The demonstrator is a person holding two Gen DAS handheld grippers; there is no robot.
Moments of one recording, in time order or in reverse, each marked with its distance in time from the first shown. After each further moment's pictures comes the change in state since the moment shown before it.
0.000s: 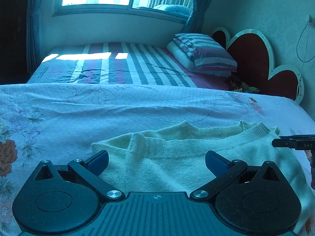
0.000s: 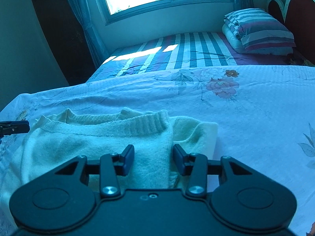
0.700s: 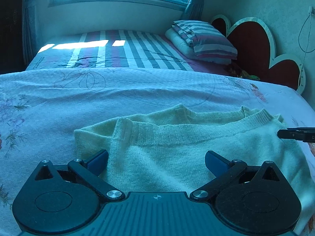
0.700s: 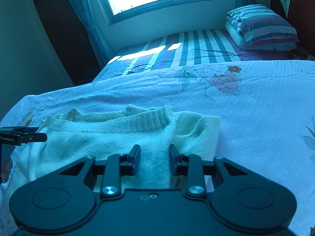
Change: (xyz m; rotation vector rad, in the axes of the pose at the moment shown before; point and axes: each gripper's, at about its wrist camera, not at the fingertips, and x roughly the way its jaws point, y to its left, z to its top) left arm 0.023 -0.012 -0.008 -0.007 0.071 -0.005; right arm -0.005 -0.001 -0.003 0.015 0.007 0.038
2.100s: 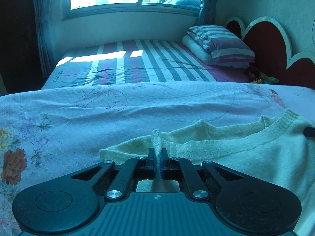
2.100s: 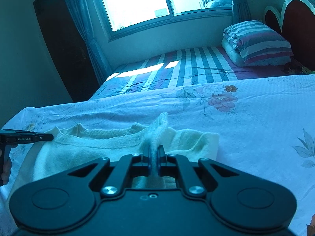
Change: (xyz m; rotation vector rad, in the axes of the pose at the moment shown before) left arm -0.015 -0.001 0.016 0.041 -0.062 0.143; right arm -0.022 0.014 0.001 -0.012 -0.124 -0.018
